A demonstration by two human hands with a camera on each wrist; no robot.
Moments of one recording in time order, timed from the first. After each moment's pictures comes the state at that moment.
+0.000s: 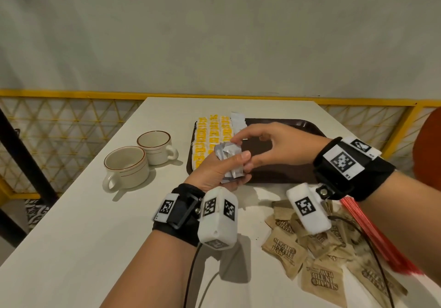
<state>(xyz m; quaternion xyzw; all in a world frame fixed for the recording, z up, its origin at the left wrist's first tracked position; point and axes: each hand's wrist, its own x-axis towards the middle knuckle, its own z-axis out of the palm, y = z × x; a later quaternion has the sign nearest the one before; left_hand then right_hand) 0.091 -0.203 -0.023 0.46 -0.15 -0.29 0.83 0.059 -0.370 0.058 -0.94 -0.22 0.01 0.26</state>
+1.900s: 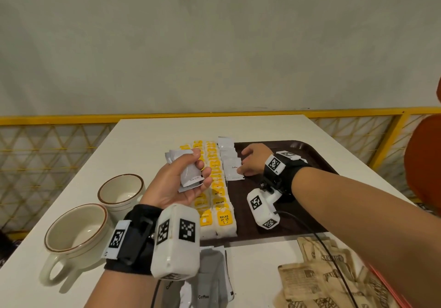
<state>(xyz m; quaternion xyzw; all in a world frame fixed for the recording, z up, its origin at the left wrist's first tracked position) 0.187 -0.194 0.012 0.42 -0.06 -0.25 0.87 0.240 -0.420 -0.021 -0.87 0.18 0.02 0.46</state>
